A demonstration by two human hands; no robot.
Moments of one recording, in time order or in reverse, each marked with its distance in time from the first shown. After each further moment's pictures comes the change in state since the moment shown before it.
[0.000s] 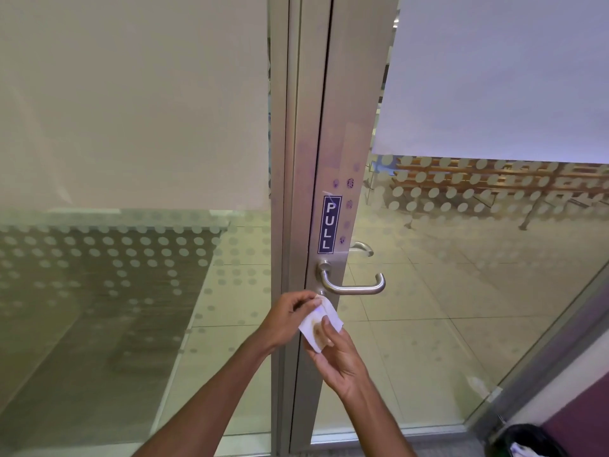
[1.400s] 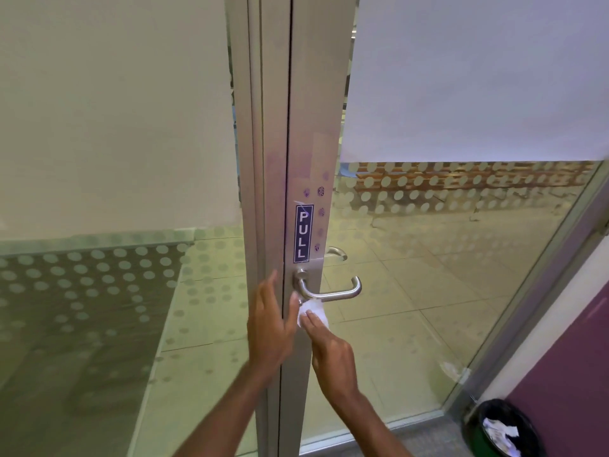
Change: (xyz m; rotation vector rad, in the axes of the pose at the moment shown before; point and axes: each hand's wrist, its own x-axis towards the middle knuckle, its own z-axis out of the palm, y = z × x) left_hand 0.008 0.001 0.022 0.500 0.553 0.274; right_hand -0.012 -0.004 -0.012 -1.863 0.309 -0.736
